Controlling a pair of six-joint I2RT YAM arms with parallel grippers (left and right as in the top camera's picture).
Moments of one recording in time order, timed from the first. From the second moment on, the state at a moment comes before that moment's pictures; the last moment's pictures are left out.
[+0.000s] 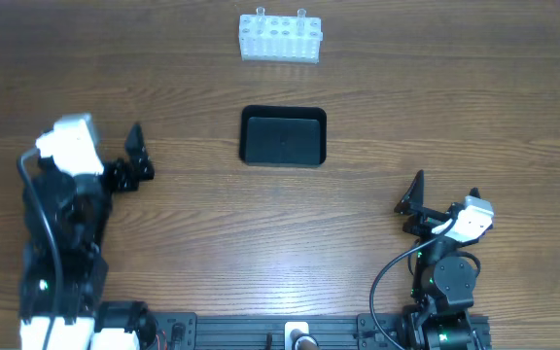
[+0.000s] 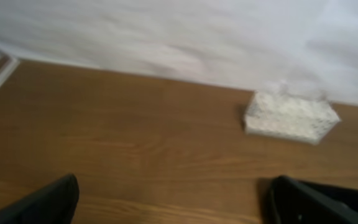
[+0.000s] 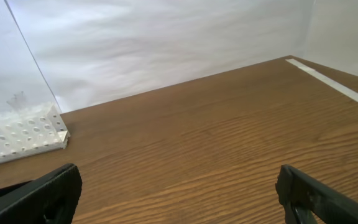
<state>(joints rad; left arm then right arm) -0.03 0.72 0.73 -0.34 -0.05 -0.14 0.10 0.01 0.01 -0.04 0.38 0.18</state>
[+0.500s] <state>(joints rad) -0.28 1.29 1.21 -0.46 -0.05 -0.26 0.10 0.01 0.01 -0.04 0.38 0.18</state>
